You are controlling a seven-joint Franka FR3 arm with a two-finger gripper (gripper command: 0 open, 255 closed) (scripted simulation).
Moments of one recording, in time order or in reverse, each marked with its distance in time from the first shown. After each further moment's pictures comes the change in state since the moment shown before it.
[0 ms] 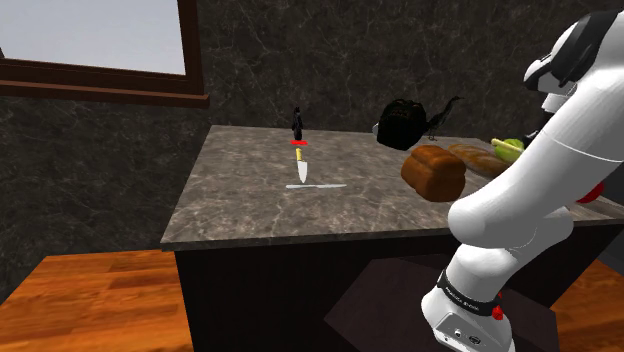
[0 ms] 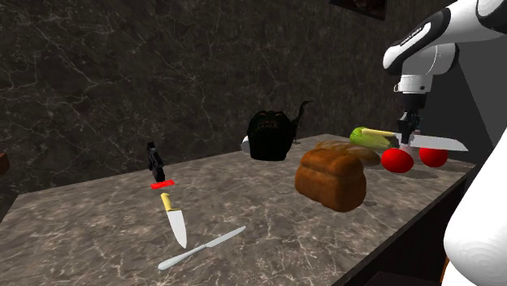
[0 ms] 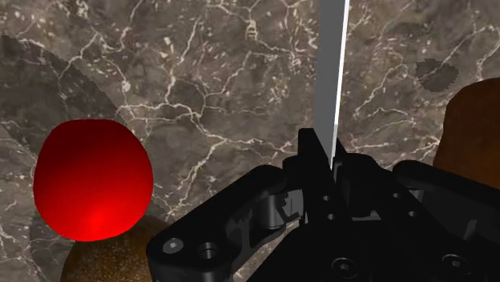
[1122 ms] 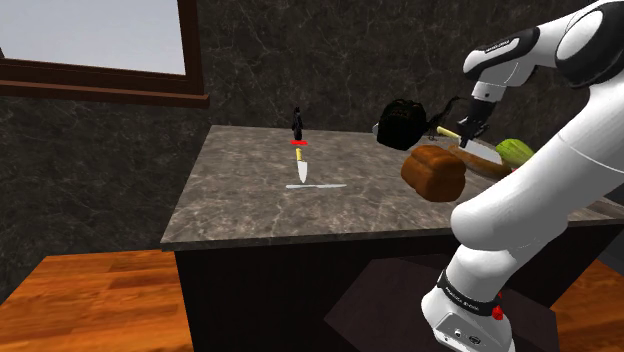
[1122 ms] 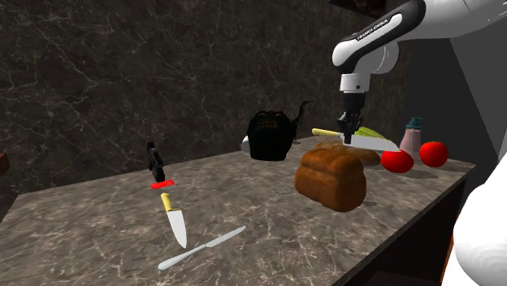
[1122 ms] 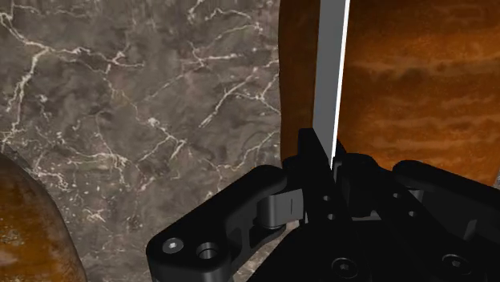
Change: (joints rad) arm 0.126 -0.111 0.296 -0.127 -0.014 0.007 0.436
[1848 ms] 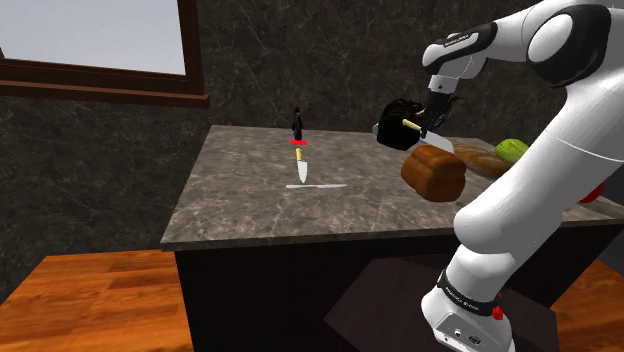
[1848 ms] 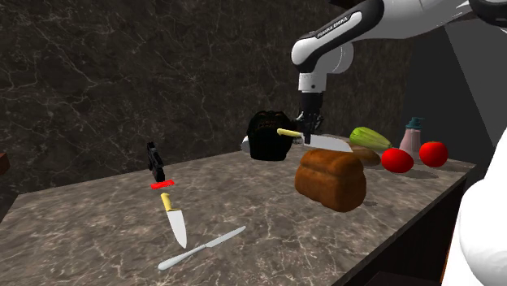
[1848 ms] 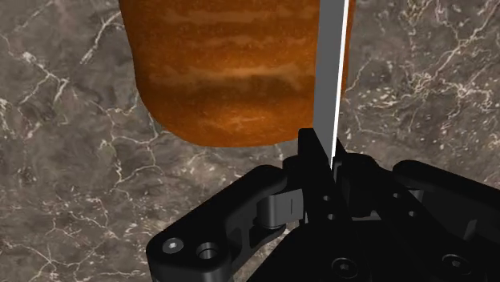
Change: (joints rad) arm 0.114 0.111 0.138 0.086 0.085 0.005 0.215
